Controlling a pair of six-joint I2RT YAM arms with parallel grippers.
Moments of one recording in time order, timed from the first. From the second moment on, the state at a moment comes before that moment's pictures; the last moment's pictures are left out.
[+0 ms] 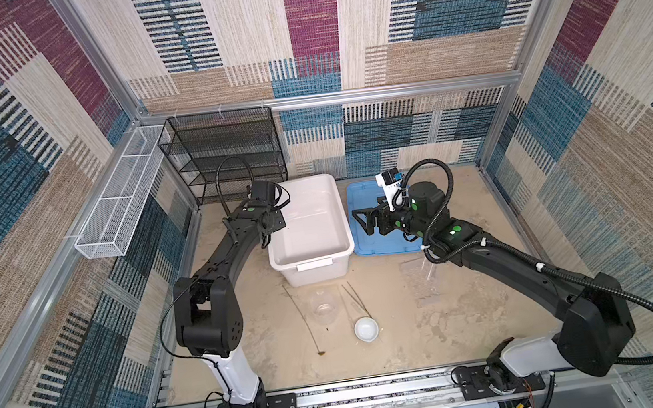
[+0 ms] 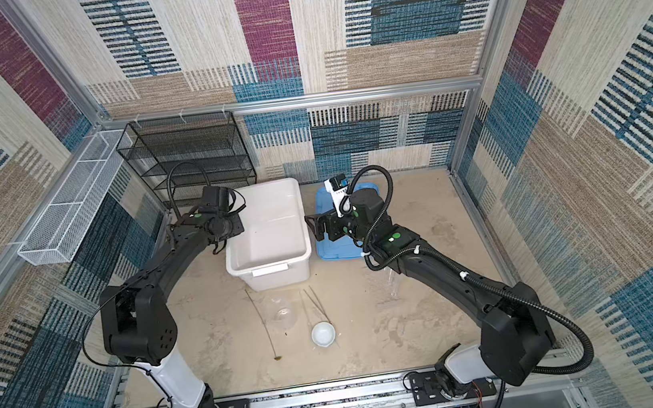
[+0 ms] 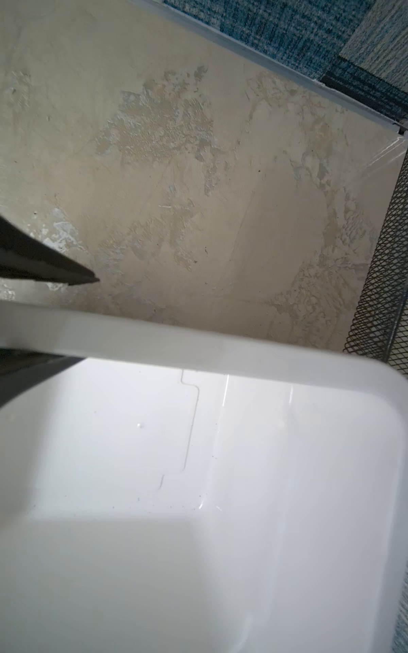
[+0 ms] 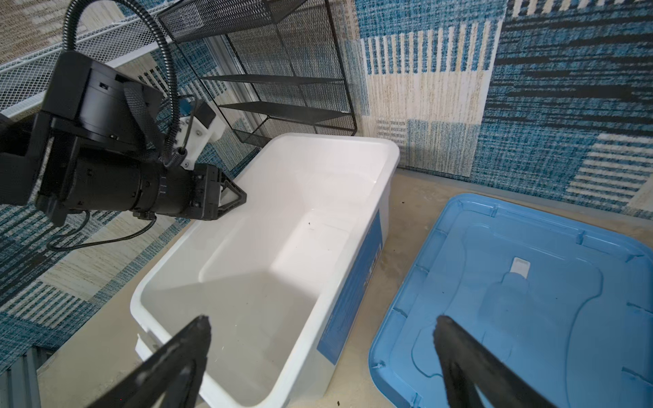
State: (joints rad) left arm -0.21 1.79 1.52 -0.64 -0.26 -0.41; right arm 0.55 1.40 1.12 -0.02 -0.17 0.24
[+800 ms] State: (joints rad) left arm -0.11 1.49 1.15 -0.48 -0.22 -0.76; right arm 0.57 1.45 1.10 0.02 -0.19 0.27
